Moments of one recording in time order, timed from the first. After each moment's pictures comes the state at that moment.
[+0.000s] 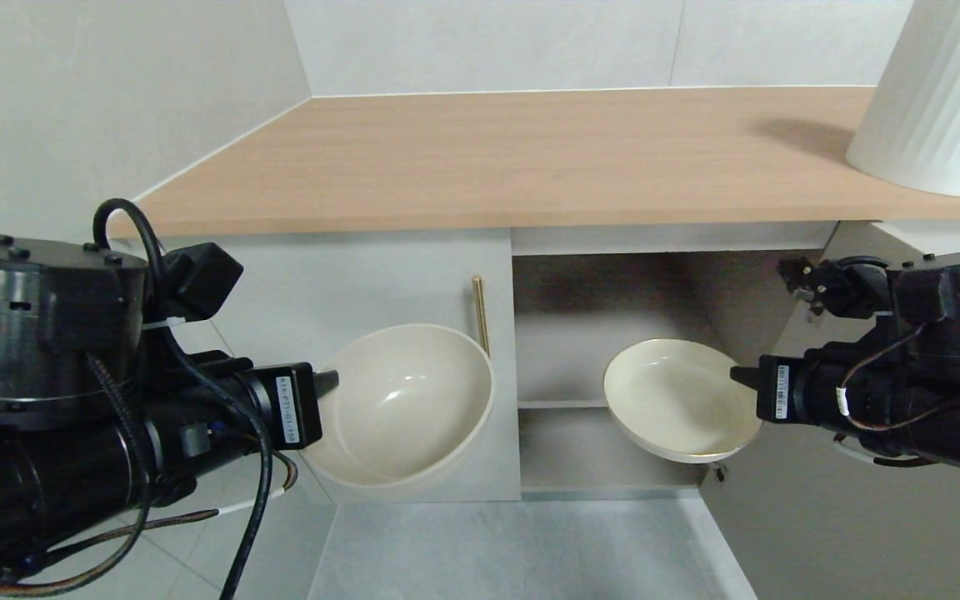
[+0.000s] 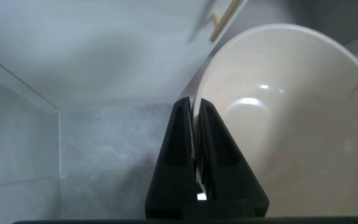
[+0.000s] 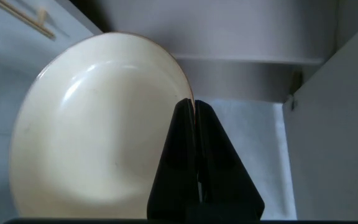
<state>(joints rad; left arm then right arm) -0.57 1.36 -0.78 -0.12 0.26 -0.39 0.46 1.51 -0.76 -0.30 -0.13 0.30</state>
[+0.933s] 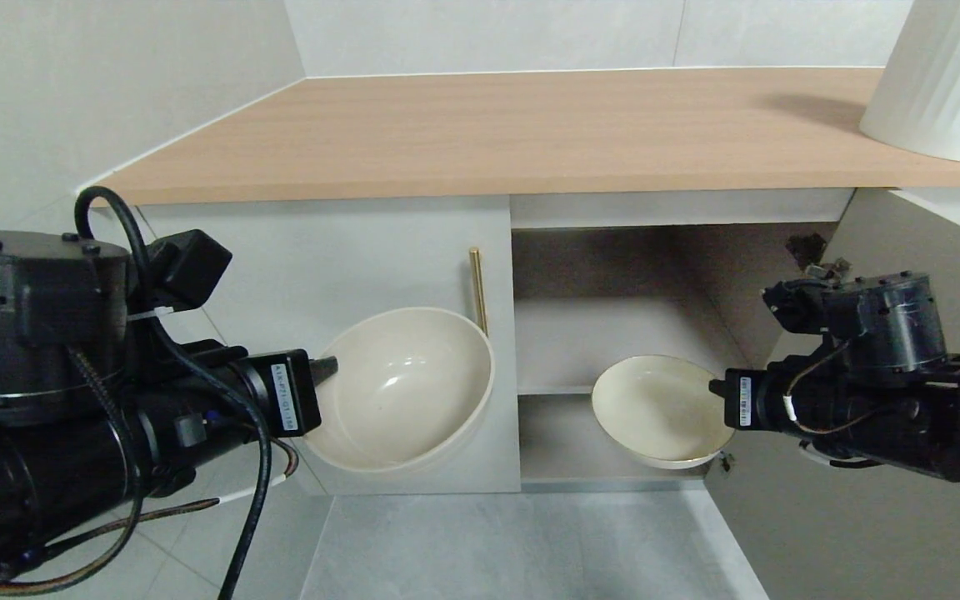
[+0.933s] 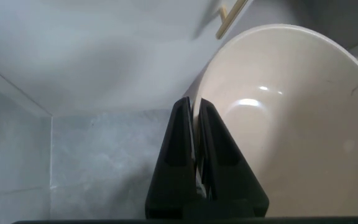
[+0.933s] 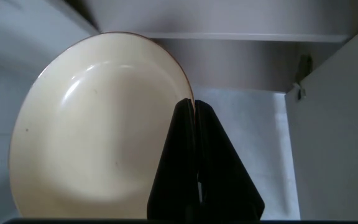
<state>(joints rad) -0.57 1.36 -0.77 -0.19 0.26 -0.40 0.46 1.65 -0.76 -0.37 -0.16 0.30</state>
